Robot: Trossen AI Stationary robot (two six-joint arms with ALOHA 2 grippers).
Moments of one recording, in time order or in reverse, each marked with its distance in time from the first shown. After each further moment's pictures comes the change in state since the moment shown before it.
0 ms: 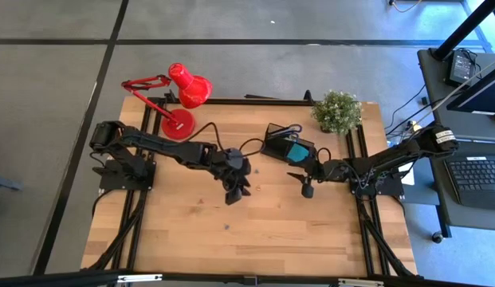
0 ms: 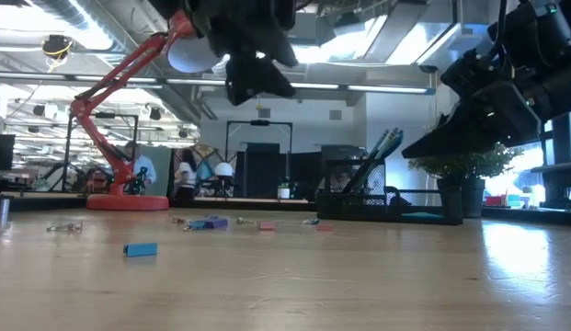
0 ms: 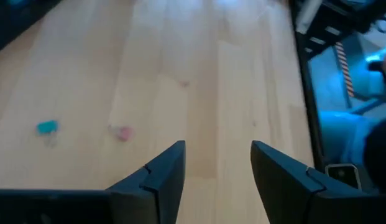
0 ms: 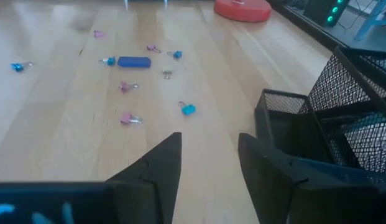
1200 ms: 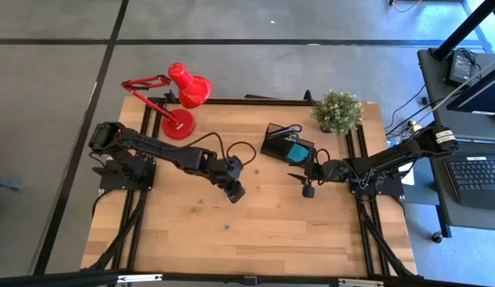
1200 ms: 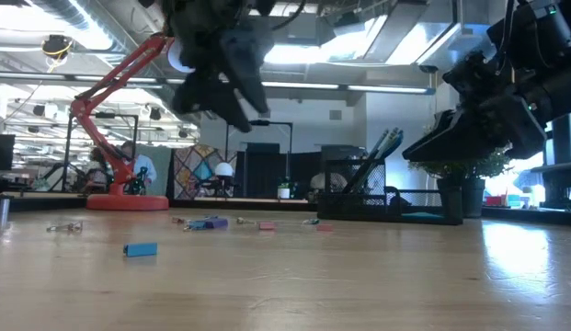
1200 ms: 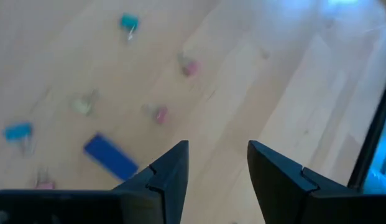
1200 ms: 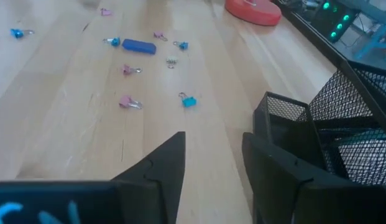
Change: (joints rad) left arm -0.052 0.000 0.000 -0.215 -0.228 -0.464; right arm -0.003 0.000 0.000 -0.018 -0.003 -0.149
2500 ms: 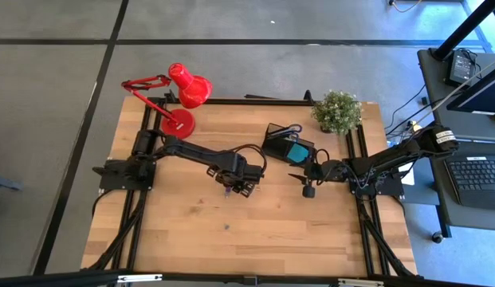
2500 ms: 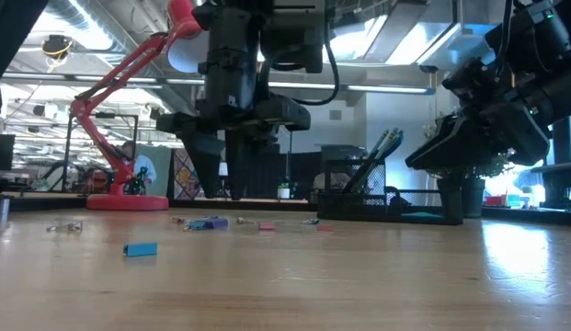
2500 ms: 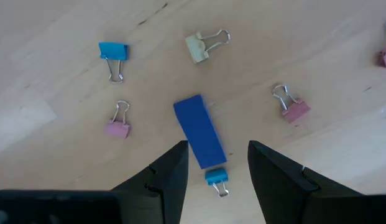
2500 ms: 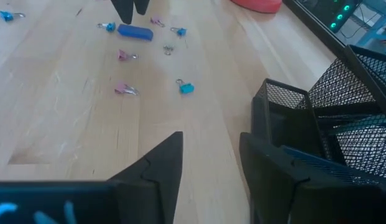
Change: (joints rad) left arm 0.057 0.415 0.377 -0.551 -0.018 -0.303; right arm -0.005 0.000 0.001 -0.045 -0.006 0.016
